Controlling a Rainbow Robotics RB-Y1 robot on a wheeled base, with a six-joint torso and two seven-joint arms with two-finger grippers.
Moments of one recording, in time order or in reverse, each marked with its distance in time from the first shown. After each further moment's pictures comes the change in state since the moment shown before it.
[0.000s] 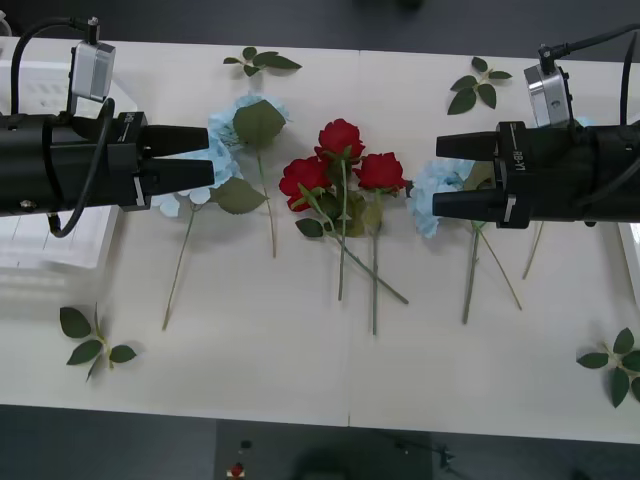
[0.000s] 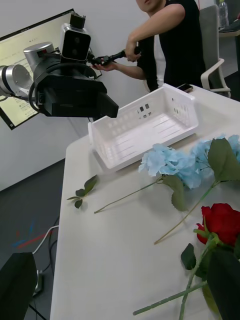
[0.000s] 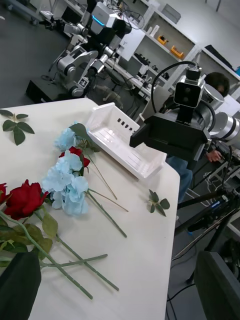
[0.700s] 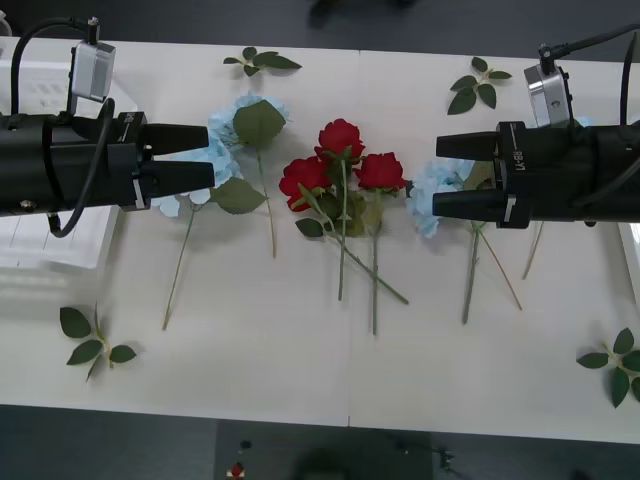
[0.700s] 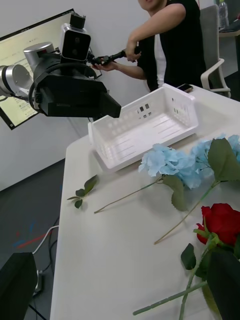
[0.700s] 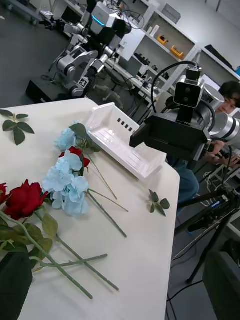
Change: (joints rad) right arm 0.000 0.000 0.000 0.000 0.000 0.000 0.000; left arm 0.000 0.000 0.000 0.000 0.000 0.000 0.000
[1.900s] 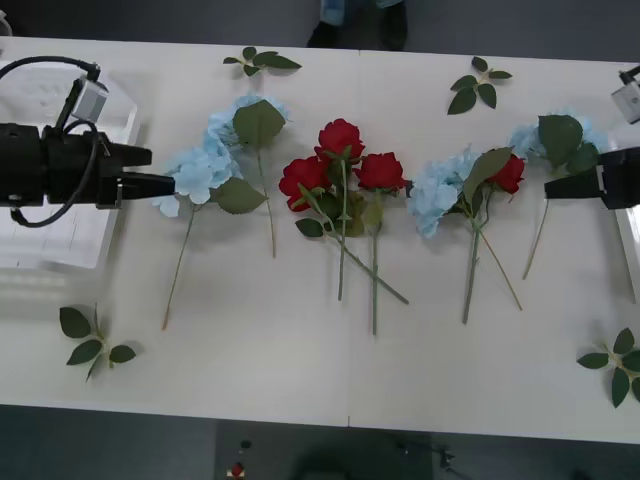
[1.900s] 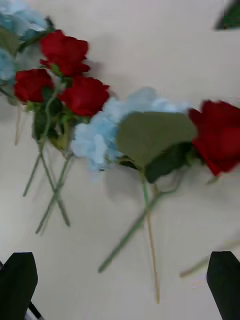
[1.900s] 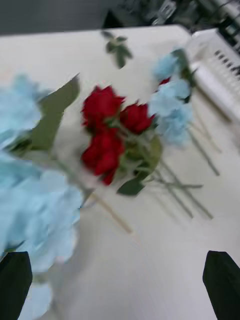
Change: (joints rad) right arm -0.298 -0.498 0.553 0.254 0.002 -0.210 -0.584; left arm -0.080 -0.033 -0.010 0.321 -0.426 0.057 0.208
